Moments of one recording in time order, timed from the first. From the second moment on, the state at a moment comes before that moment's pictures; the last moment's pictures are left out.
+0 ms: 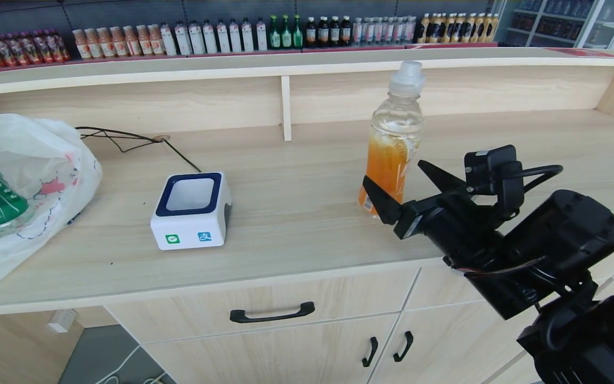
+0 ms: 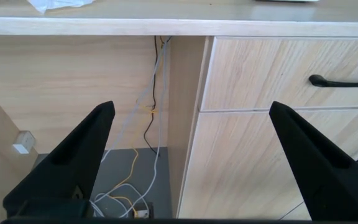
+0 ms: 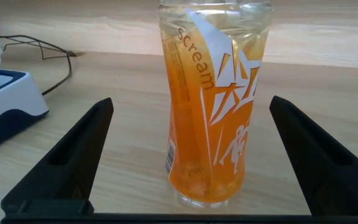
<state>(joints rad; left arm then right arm) 0.00 0.00 0.00 0.00 0.00 0.01 0.61 1.85 -0.60 -1.57 -0.16 -0.10</state>
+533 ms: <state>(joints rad) 0.00 0.00 0.00 0.00 0.00 0.02 0.57 1.94 -0.73 -1.57 -0.16 -0.10</state>
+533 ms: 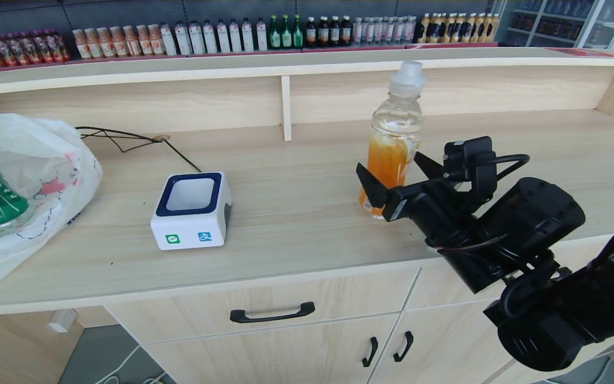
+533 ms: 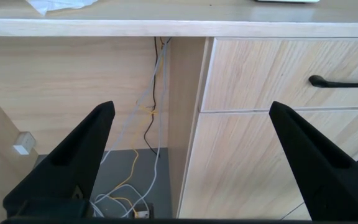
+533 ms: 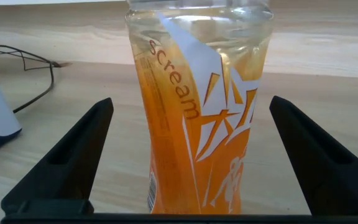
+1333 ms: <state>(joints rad) 0.00 0.00 0.00 0.00 0.00 0.01 0.54 1.93 -0.78 -1.51 -0.13 -0.14</state>
